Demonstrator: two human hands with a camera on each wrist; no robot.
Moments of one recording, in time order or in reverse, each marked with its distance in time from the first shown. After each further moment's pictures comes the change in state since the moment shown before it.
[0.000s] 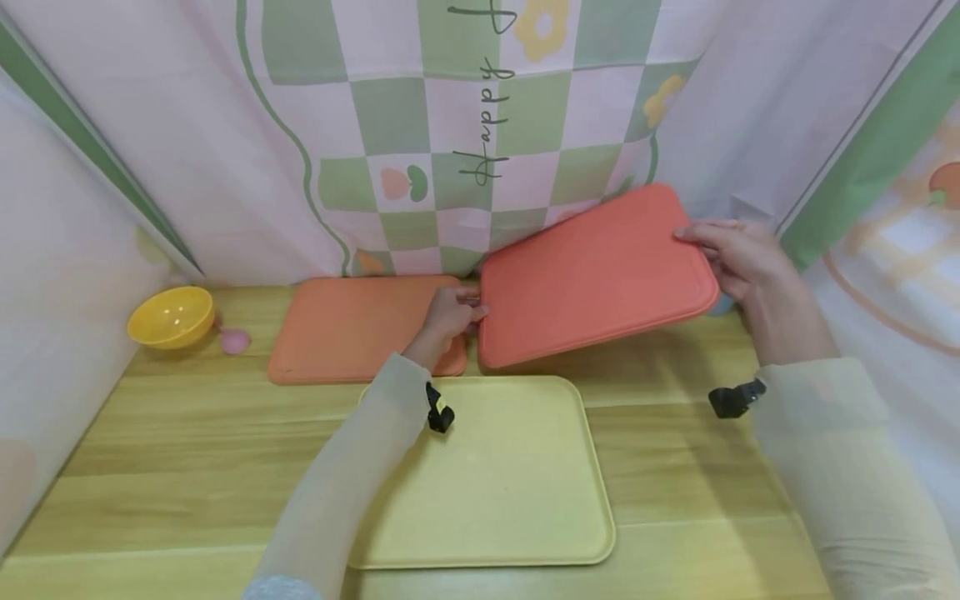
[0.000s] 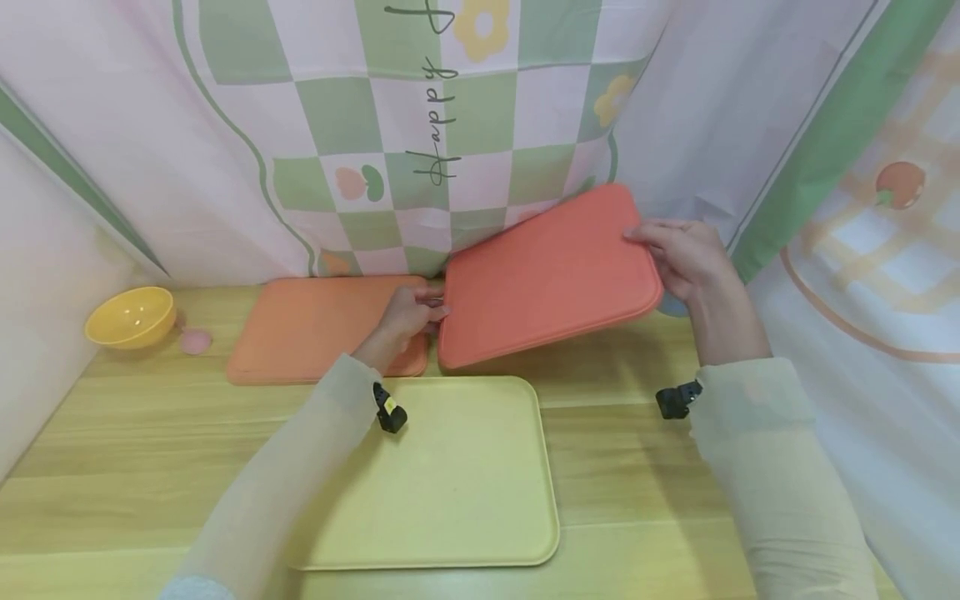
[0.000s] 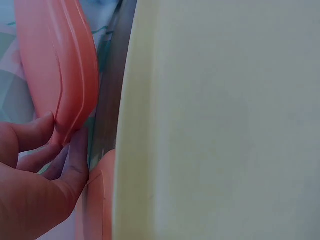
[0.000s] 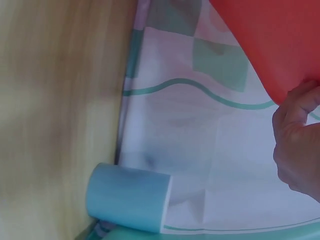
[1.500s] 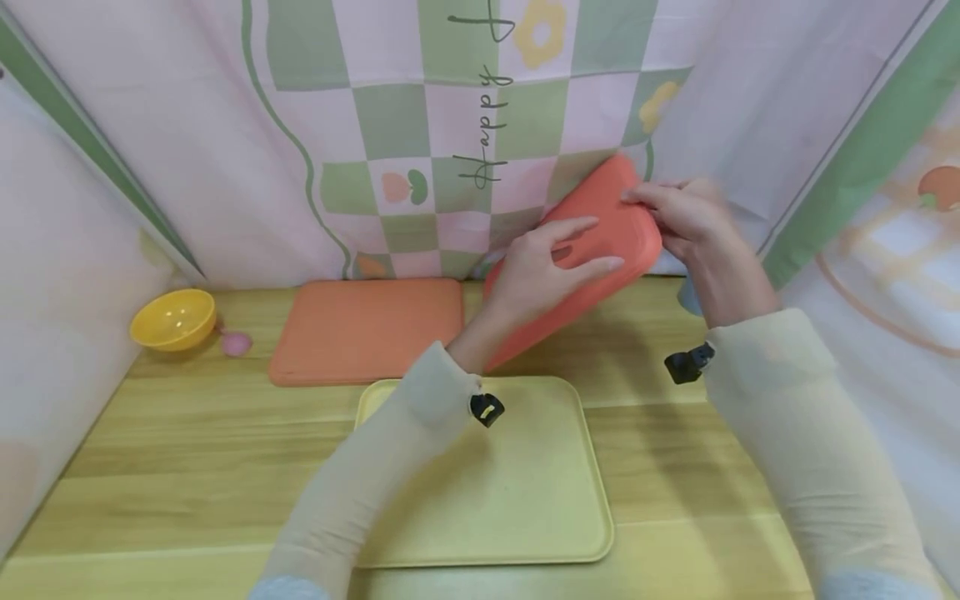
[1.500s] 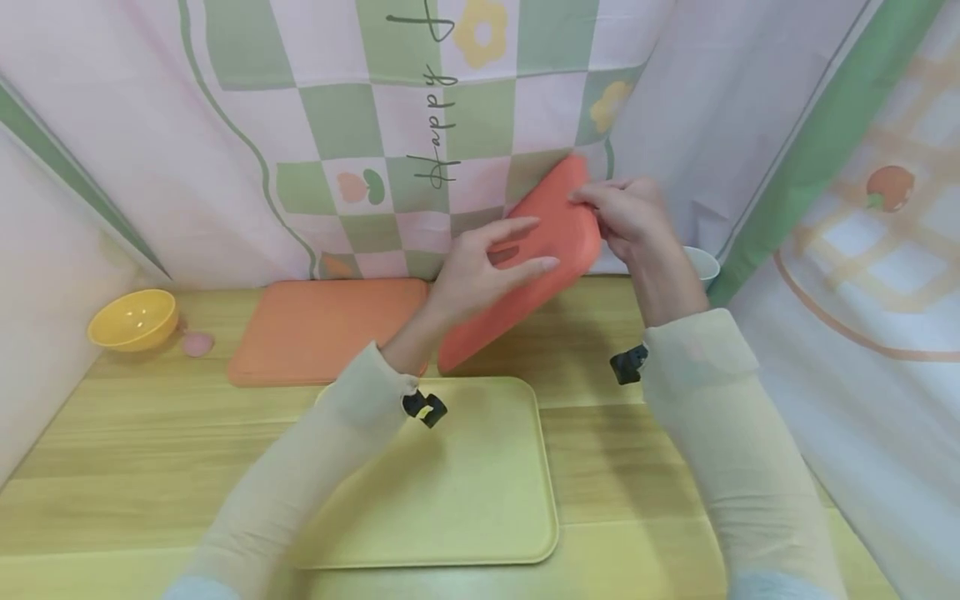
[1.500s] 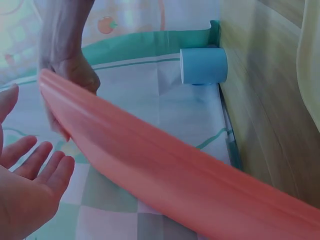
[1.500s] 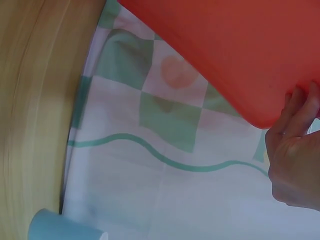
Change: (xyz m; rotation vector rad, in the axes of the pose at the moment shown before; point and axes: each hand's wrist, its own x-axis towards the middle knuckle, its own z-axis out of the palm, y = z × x) left_hand -0.080 0.124 0.075 0.373 -0.106 0.640; right_hand 0.002 -0.032 0.088 -0.120 0.087 -0.068
